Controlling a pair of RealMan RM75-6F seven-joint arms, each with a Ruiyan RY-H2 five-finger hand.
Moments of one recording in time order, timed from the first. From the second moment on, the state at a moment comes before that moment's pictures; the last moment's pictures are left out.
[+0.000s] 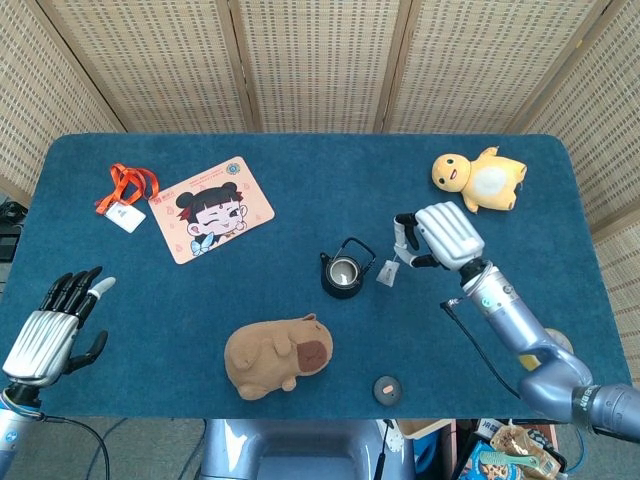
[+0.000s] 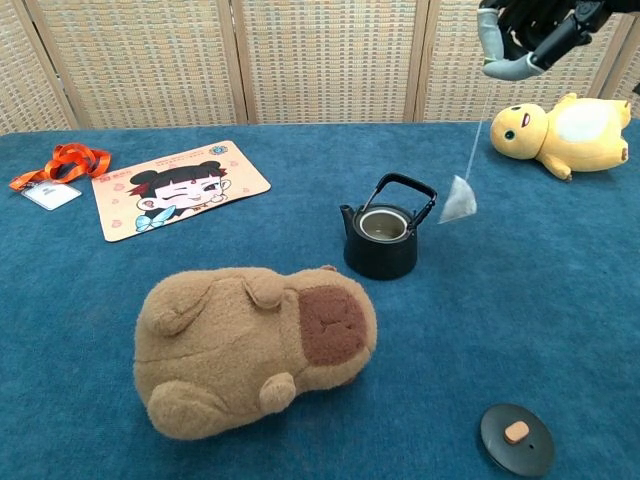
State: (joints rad) left arm -0.19 -1.01 0.00 -1.84 1.57 1.38 0.10; right arm 0.76 -1.15 0.30 -1.62 -1.30 0.92 0.12
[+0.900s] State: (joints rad) left arm -0.18 -1.03 0.01 -1.80 1.55 1.36 0.07; right arm 0.88 -1.18 0.34 -1.65 -1.20 0.83 0.04
